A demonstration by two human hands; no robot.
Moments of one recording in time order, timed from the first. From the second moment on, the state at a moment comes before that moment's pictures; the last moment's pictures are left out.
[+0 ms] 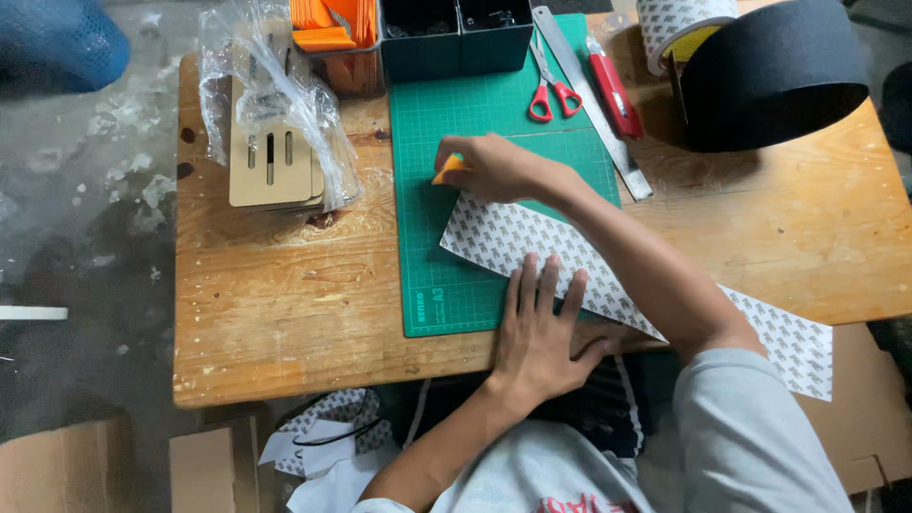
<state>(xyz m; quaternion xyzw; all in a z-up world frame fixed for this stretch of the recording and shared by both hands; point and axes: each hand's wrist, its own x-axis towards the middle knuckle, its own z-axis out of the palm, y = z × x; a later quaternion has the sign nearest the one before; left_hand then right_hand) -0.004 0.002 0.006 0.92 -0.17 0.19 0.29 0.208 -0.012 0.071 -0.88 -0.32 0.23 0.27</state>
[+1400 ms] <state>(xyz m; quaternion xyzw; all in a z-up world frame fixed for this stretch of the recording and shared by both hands) 0.032 0.037 0.079 0.73 -0.45 0.28 0.43 0.111 -0.205 0.137 -0.88 -0.34 -0.05 0.32</state>
